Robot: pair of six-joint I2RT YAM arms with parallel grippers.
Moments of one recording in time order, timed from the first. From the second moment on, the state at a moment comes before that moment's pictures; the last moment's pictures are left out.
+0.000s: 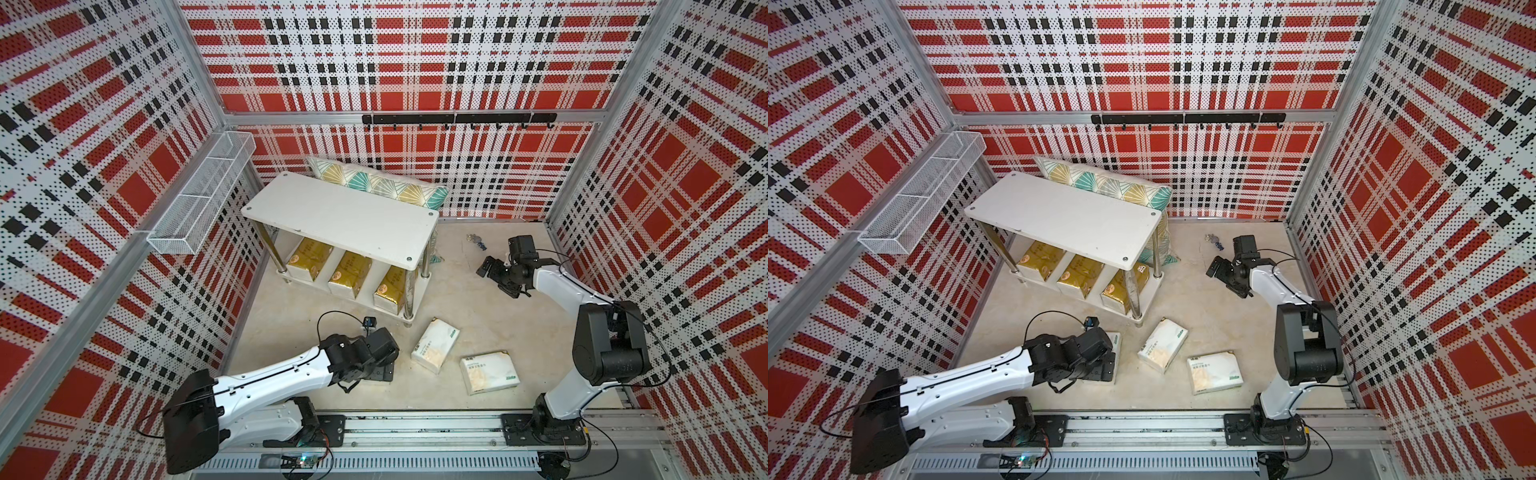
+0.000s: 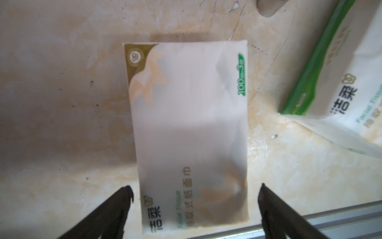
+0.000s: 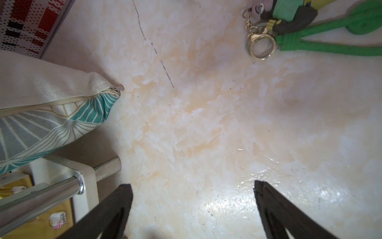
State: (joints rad) left arm -1.02 1.13 0.69 -0.85 -0.21 -0.89; right arm 0.10 1.67 1.15 -0.48 -0.20 0.63
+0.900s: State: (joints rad) left arm -1.02 1.29 0.67 -0.73 -0.22 -0.89; right arm 0.10 1.70 1.12 -0.42 -0.25 0.63
